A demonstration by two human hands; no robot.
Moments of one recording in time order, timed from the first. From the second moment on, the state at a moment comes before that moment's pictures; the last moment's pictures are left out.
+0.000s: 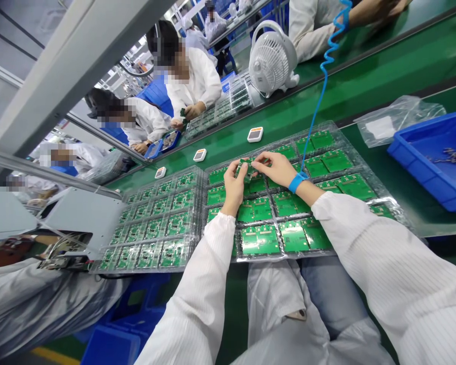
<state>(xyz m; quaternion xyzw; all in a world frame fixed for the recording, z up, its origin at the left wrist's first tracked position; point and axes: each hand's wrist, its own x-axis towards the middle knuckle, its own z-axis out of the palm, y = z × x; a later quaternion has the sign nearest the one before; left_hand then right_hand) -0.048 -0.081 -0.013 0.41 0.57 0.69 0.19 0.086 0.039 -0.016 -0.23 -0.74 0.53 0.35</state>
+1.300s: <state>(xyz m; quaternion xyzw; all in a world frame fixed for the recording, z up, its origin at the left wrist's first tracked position) -0.047 -0.081 -0.010 0.40 0.57 0.68 0.25 0.090 0.037 -0.010 -0.23 -0.82 0.49 0.21</state>
